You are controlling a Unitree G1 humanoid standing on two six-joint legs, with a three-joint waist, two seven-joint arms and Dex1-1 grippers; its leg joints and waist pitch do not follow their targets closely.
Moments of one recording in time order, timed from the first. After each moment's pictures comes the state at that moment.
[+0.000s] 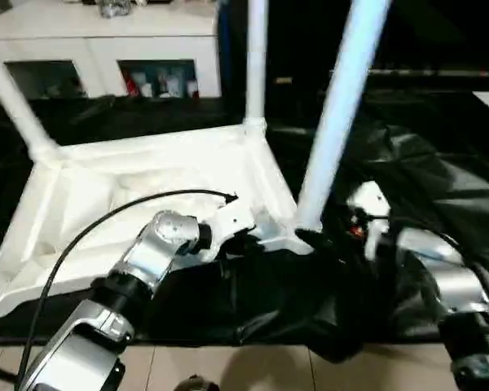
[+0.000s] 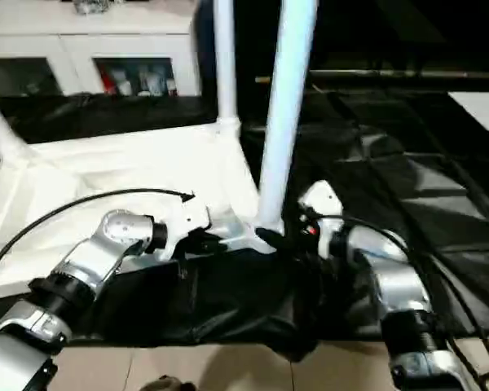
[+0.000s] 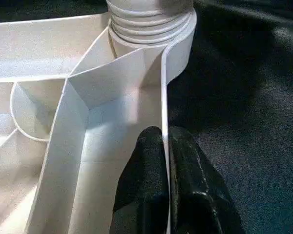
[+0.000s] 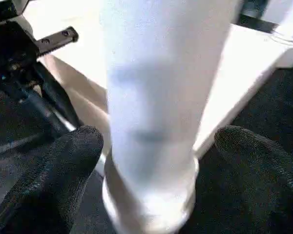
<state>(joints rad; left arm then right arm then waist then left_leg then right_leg) -0.62 0.28 -0.39 0.59 0.05 0.10 -1.02 -0.39 -0.40 0.05 0.41 0.18 0.10 0.96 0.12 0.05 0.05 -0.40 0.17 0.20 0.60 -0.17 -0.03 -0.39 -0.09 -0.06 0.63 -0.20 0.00</state>
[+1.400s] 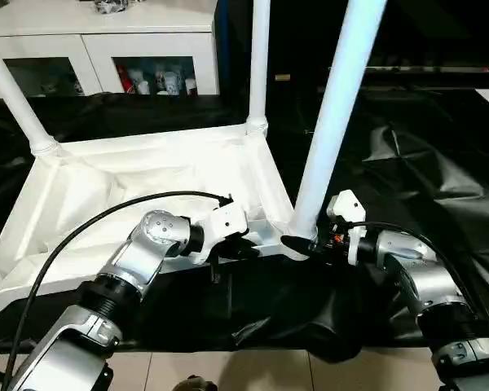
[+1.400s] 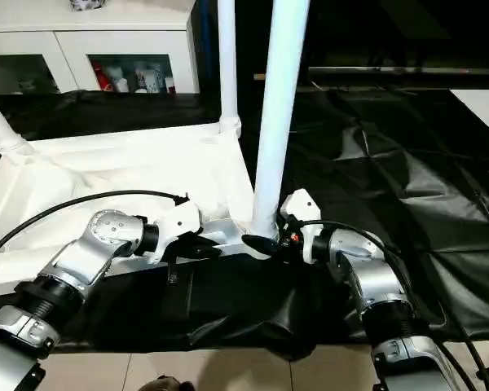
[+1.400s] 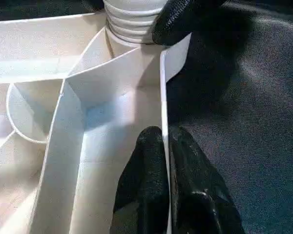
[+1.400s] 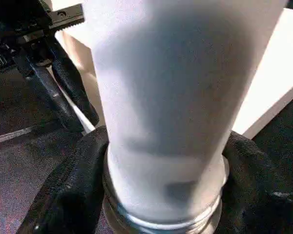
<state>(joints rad) -0.59 0.34 -0.38 0.53 0.04 0.09 -1.09 -0.46 -0.35 0.11 0.60 0.16 -0.02 1.04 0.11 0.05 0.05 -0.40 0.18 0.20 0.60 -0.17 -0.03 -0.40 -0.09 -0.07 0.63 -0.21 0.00</state>
